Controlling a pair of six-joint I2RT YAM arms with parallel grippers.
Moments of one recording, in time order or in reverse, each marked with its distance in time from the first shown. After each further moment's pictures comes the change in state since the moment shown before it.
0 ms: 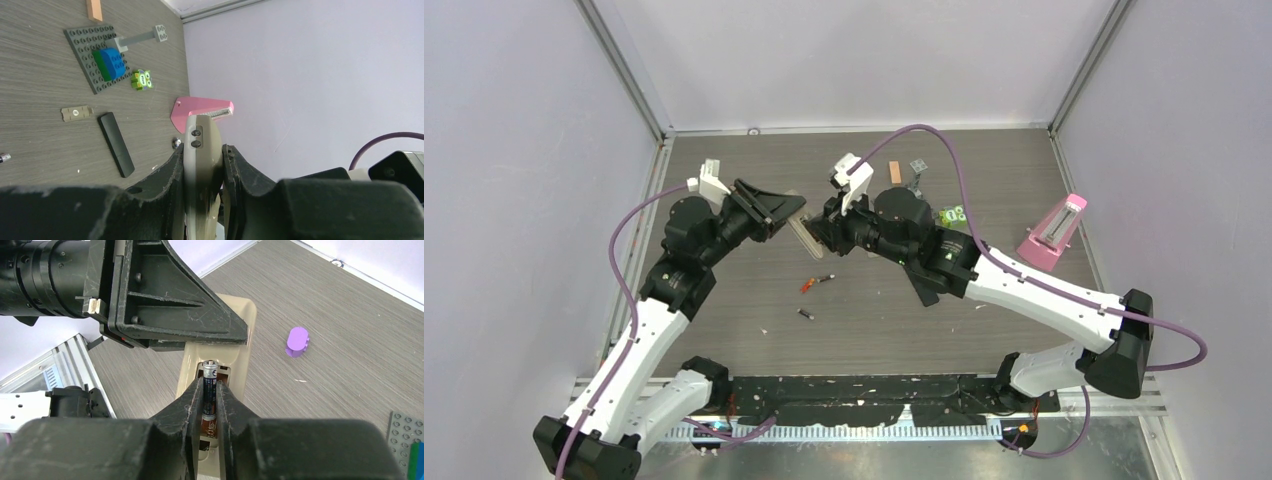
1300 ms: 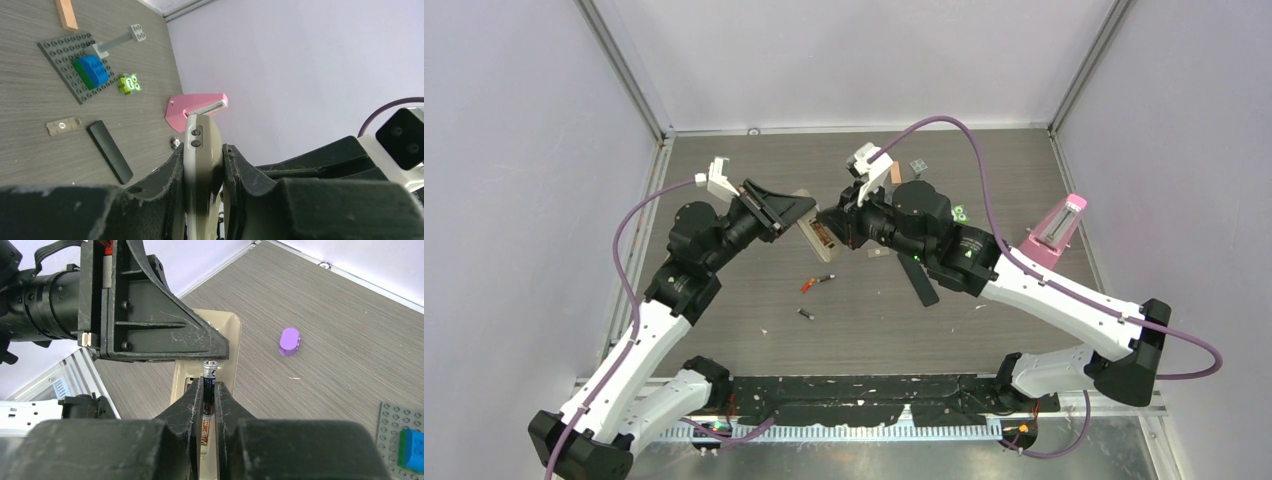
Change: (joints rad) left arm -0.077 -0.005 -0.016 0.092 -0.033 0.084; right arm -0.024 -0.060 0.022 -0.048 0.014 0.048
